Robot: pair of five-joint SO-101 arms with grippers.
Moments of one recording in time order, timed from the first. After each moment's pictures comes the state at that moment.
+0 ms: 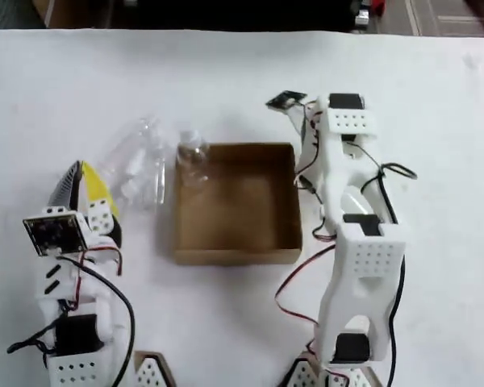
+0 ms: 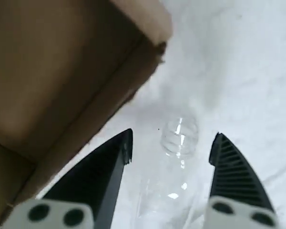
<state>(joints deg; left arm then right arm) -13.7 -104.3 91.6 27.1 1.8 -3.5 37.6 -26.8 89.8 44.7</state>
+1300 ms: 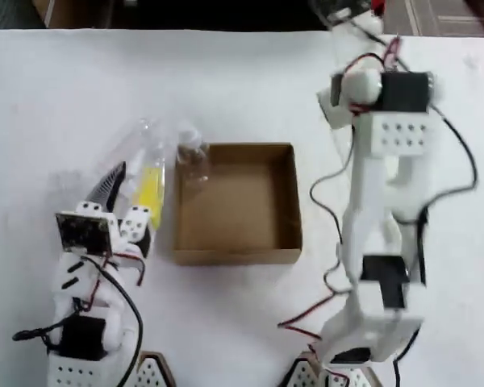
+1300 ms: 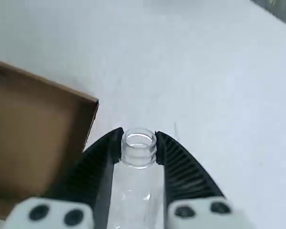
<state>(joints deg) 1.1 -104.3 86.2 34.3 1.8 -2.6 8.2 -45.0 96.9 25.8</state>
